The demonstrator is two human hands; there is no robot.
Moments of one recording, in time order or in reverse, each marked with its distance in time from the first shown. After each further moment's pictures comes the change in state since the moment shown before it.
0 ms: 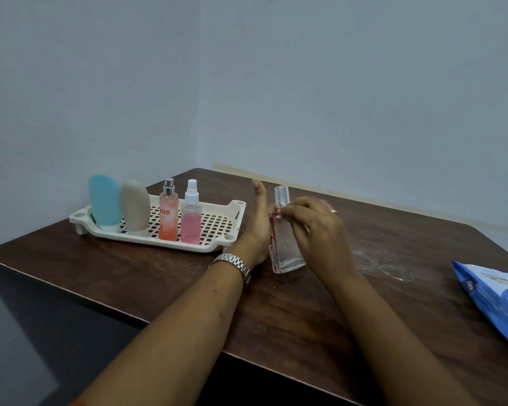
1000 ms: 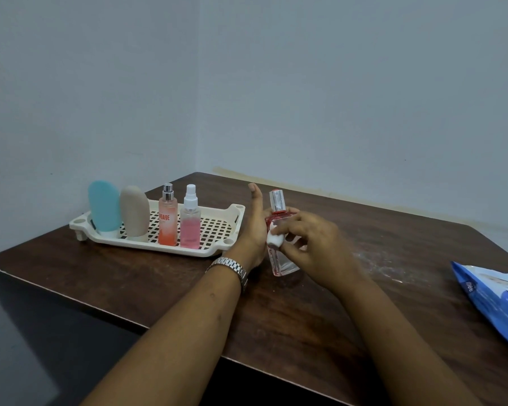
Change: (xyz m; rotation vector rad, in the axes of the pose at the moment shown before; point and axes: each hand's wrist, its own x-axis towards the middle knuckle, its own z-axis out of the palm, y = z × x) left_hand -0.006 0.007 -0.001 -0.062 -0.034 -0.029; right_hand -0.004 -0.002 -0.014 0.112 -0.316 0.022
